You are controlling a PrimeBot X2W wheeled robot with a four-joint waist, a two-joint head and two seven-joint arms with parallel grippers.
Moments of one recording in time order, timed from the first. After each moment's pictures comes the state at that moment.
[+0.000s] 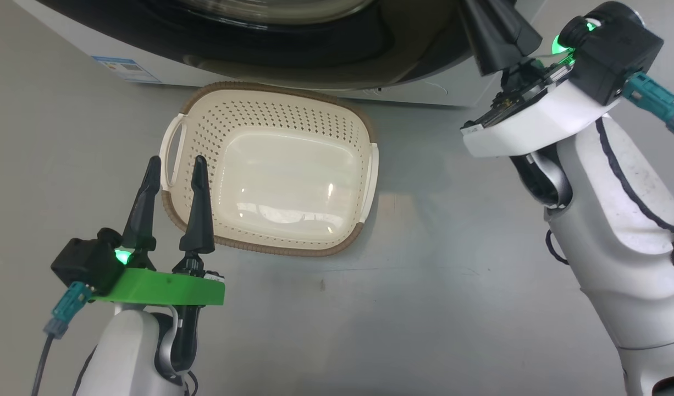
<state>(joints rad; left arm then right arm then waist) -0.32 0.04 -0.26 0.07 -0.39 -0.12 -0.25 -0.77 -0.17 0.45 0.18 0.35 0.13 -0.26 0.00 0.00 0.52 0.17</state>
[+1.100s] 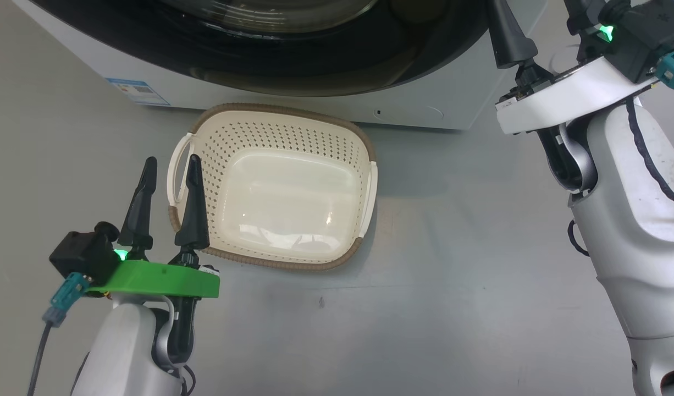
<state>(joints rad) -0.36 0.03 -0.25 0.16 -0.41 -0.12 -0.26 -0.79 -0.19 0.36 0.26 0.31 0.13 -0.26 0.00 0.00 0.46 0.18</state>
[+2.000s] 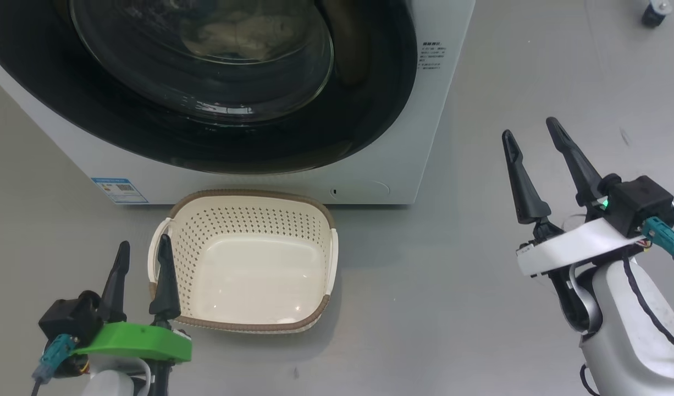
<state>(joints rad) -0.20 0.06 -0.16 0.24 -0.39 -0.12 -0.26 -0.33 -0.19 0.24 0.15 0.30 0.13 -0.26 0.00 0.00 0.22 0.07</state>
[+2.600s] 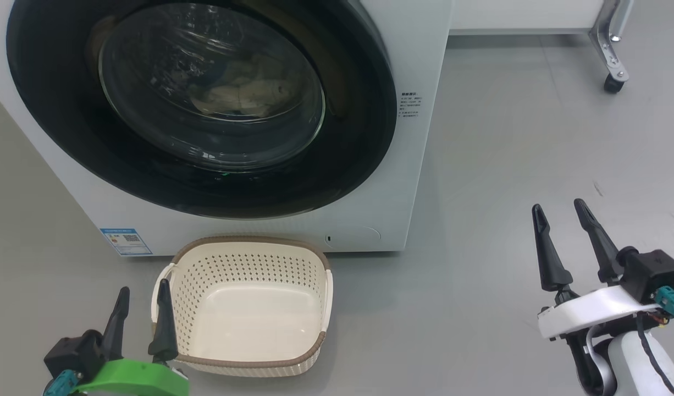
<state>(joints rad) -0.10 0.06 -0.14 0.29 -0.37 -0.12 -0.26 -0.08 -0.16 0.12 0.13 0.29 0.13 -0.26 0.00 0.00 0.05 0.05</state>
